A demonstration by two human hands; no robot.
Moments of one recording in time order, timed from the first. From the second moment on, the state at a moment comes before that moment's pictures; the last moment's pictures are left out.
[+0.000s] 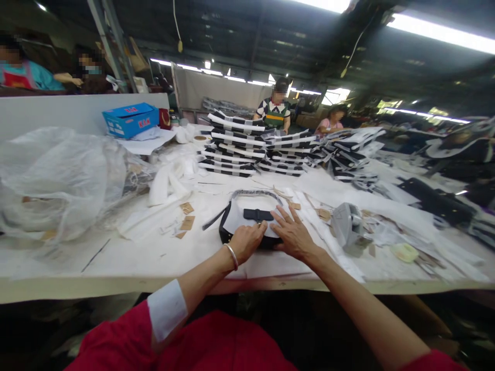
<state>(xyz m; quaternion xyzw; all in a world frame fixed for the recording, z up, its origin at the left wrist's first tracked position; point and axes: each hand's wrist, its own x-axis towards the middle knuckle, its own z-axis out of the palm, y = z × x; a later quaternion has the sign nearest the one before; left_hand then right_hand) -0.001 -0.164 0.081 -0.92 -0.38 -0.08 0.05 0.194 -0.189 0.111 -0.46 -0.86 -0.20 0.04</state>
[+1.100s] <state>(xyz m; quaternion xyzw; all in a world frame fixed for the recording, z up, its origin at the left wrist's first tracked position) -0.036 -0.130 0.059 -0.95 -0.32 -0.04 -0.05 0.181 -0.158 0.123 -0.48 -0.86 0.02 -0.17</state>
